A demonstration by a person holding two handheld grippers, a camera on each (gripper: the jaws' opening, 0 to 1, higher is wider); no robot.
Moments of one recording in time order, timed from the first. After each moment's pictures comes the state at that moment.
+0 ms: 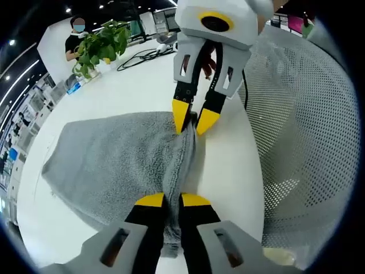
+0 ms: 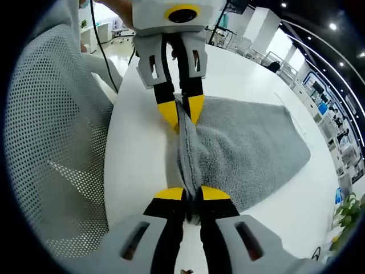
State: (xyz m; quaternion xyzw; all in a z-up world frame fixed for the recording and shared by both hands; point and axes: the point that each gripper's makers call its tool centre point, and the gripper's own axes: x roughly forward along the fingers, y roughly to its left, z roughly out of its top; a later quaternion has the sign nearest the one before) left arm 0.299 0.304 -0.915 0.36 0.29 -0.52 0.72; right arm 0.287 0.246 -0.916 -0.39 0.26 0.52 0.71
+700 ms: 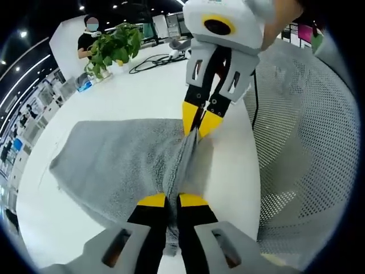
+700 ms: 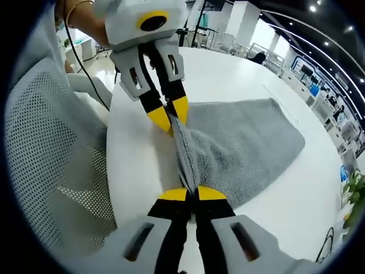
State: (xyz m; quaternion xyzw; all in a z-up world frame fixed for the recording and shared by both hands) left arm 0.302 0.308 -0.892 0.33 0.28 -0.50 0.75; right arm 0.292 0.246 -0.893 -0.32 0.29 0.50 0.75
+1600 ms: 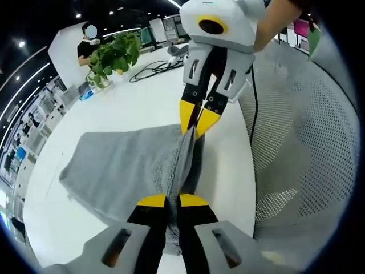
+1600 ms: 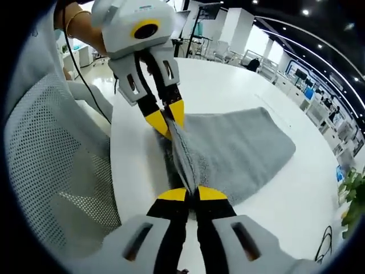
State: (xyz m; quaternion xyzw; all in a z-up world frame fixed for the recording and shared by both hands) left arm 0.299 0.304 -0.888 0.37 0.27 -0.51 0.73; right arm 0.289 0.244 -0.883 -0.31 0.28 0.50 0.76
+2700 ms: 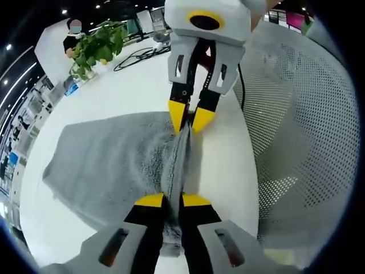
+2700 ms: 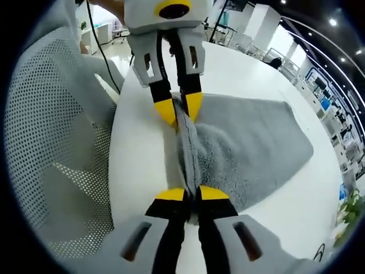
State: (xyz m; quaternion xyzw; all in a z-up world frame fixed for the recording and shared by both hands) left arm 0.287 0.303 -0.914 0.38 0.29 -0.54 0.69; right arm 0.285 0.242 -0.917 -0.37 0.29 0.53 0.71
